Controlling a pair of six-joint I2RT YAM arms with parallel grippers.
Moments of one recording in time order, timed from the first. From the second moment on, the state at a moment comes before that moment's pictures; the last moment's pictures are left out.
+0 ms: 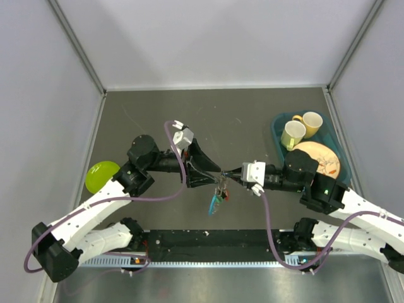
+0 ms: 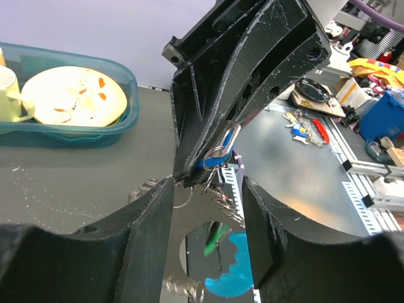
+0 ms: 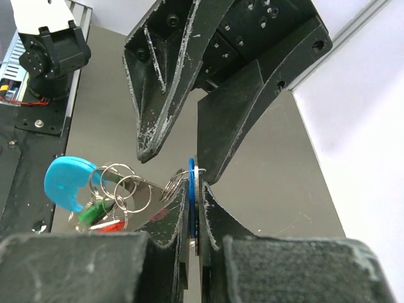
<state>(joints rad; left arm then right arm) -0.71 0.96 0.82 0.26 0.96 -0.39 1.04 0.78 0.90 -0.22 -0.34 -0.54</state>
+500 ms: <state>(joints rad) -0.75 0.97 0.82 0.27 0.95 -0.39 1.04 0.77 0.90 -0.21 -0.33 -0.49</state>
